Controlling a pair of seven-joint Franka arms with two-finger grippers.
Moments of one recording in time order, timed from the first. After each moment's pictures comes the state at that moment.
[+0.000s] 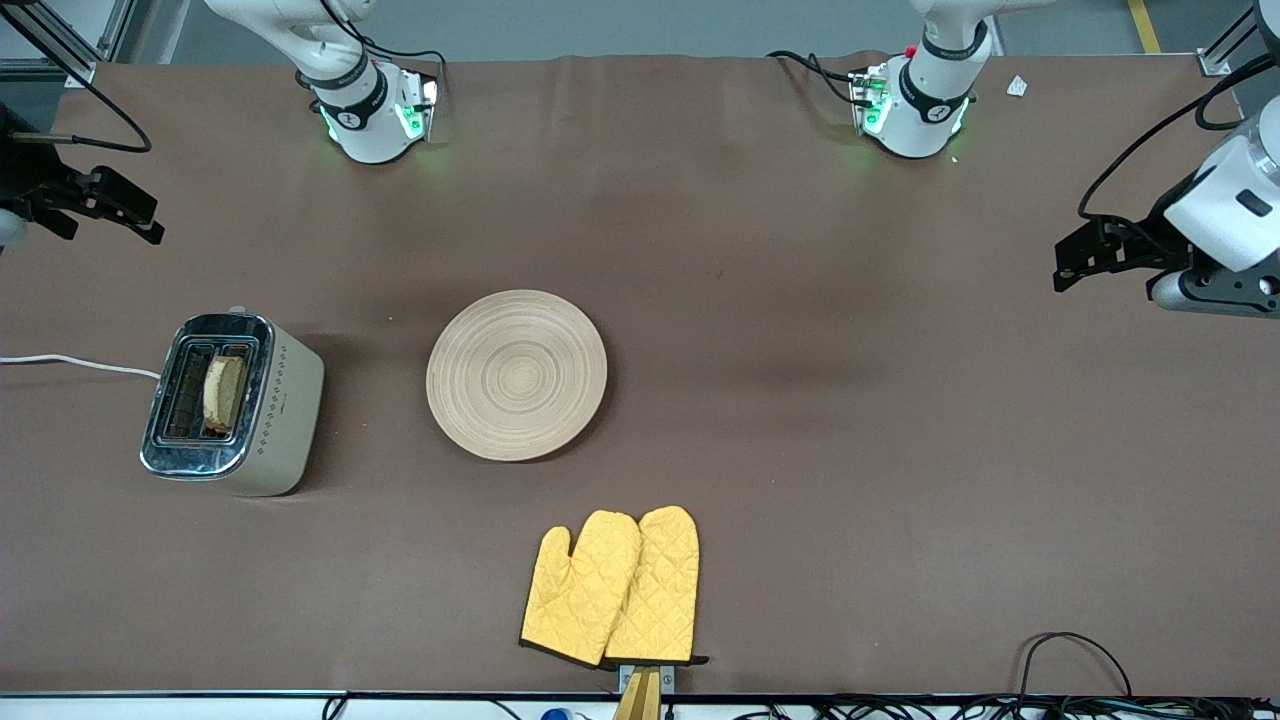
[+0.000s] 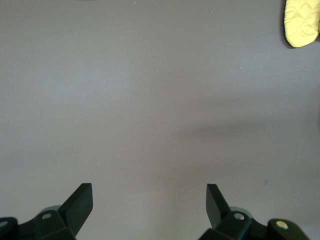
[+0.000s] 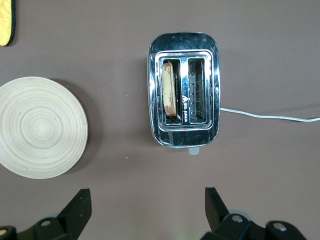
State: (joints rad) left arm 0.12 0.07 -0.23 -1.50 -0.03 1.57 0.00; right arm -0.04 -0.18 0.00 -1.77 -0.02 1.60 0.03
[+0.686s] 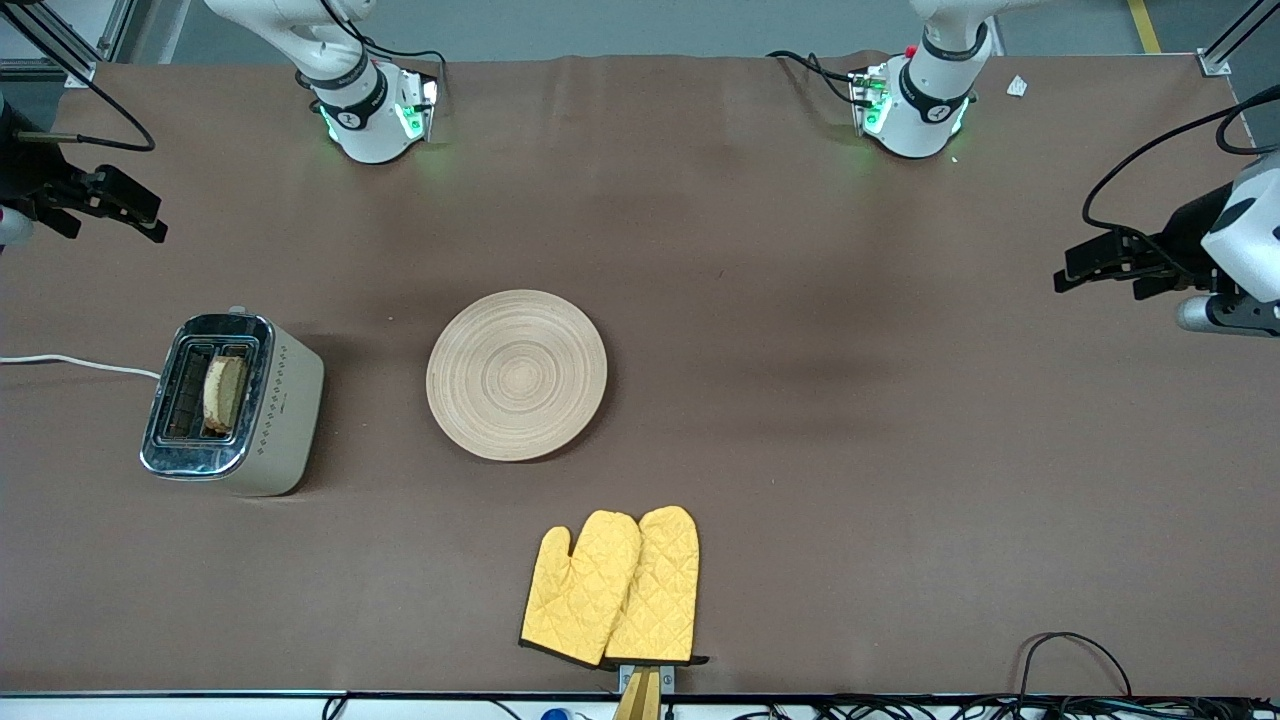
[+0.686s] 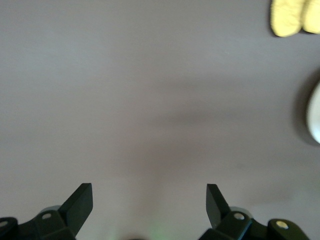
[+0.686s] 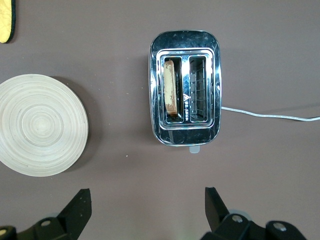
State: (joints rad) left arm 0.18 0.10 -0.22 -1.50 -0.19 1.48 0.01; right arm -0.03 -0.18 0.00 -1.77 -0.02 1.60 0.03
